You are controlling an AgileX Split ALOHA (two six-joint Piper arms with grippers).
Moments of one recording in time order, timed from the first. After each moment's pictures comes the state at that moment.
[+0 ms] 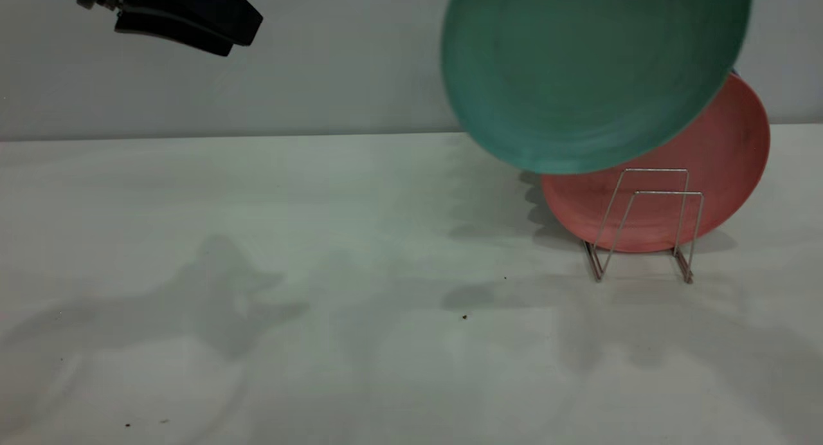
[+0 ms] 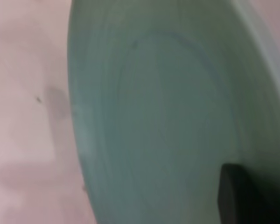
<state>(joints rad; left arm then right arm) -0.02 1.82 -1.26 -1.02 0.90 1.21 0.19 1.63 -1.31 0.53 0.67 -1.62</state>
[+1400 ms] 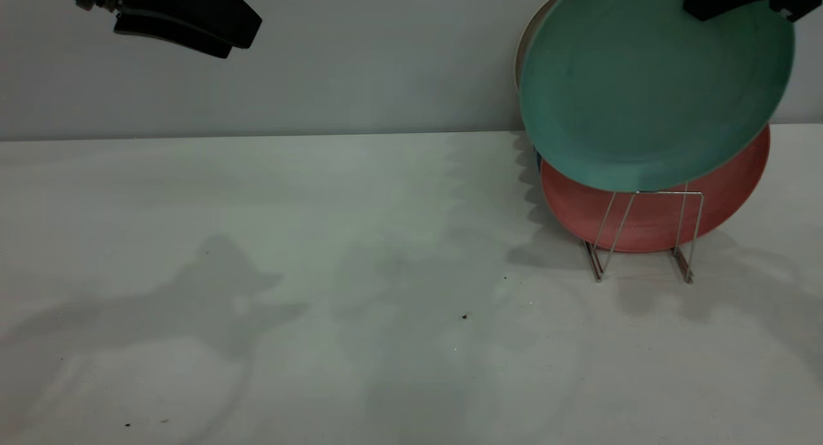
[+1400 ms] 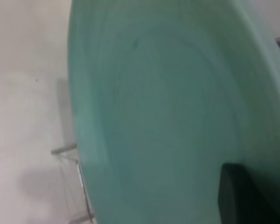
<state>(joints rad) -0.02 1.82 -1.26 -1.01 0.90 1.20 0.02 1.78 -1.31 0.71 0.60 -1.81</state>
